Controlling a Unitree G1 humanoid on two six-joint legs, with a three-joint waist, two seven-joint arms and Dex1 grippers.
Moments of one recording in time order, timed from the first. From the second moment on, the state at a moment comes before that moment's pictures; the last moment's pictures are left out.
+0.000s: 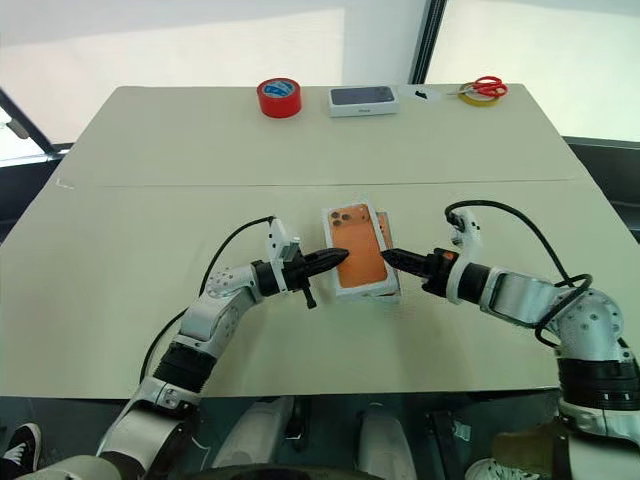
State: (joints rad) left arm -0.44 0.12 -0.20 0.23 -0.30 0.13 -0.88; right arm -0.28 -0.80 -0.20 -0.10 1.42 1.10 0.12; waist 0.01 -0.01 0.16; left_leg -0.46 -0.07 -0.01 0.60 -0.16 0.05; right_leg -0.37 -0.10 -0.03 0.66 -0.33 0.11
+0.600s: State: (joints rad) left arm -0.43 0.29 -0.19 0.20 -0.23 0.26 -0.86; right arm -0.30 -0.78 0.12 -0.19 0.50 0.55 0.52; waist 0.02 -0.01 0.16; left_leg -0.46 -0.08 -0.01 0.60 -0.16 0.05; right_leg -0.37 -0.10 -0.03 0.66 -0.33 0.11
